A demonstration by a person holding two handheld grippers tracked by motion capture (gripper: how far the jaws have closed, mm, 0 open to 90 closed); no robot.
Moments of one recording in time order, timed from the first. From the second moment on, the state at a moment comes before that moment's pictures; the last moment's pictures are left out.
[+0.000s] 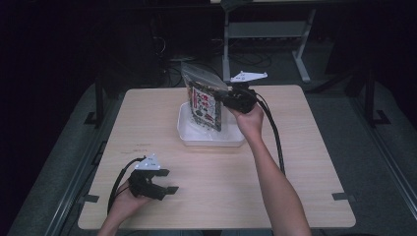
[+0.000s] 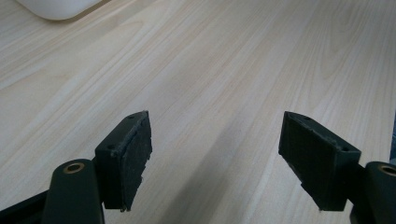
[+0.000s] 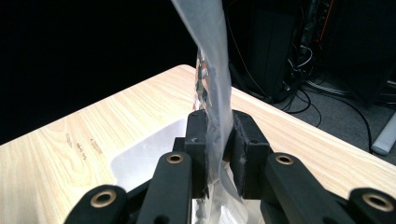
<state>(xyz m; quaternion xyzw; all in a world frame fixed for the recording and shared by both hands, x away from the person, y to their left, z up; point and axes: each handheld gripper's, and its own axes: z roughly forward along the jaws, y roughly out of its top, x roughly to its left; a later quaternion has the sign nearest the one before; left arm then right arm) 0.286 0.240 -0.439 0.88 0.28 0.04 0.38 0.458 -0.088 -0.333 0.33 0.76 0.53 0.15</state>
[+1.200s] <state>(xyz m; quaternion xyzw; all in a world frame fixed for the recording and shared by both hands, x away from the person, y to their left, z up) 0.286 0.237 -0.438 0.88 0.27 0.03 0.38 0.453 -0.105 -0.332 0.34 0.77 0.52 0.13</state>
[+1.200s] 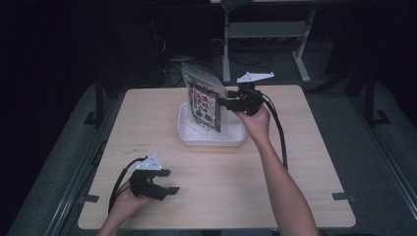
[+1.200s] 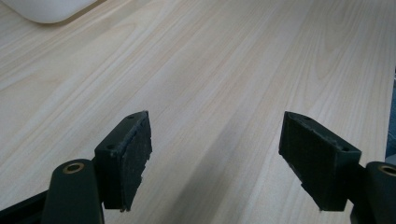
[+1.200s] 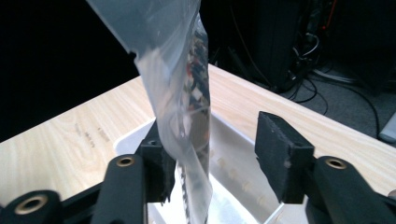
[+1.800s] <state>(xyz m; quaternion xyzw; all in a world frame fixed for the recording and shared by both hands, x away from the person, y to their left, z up) 0.286 0.235 -0.439 0.88 0.27 0.03 0.38 0.430 -0.123 -0.338 0.33 0.78 0.52 0.11</state>
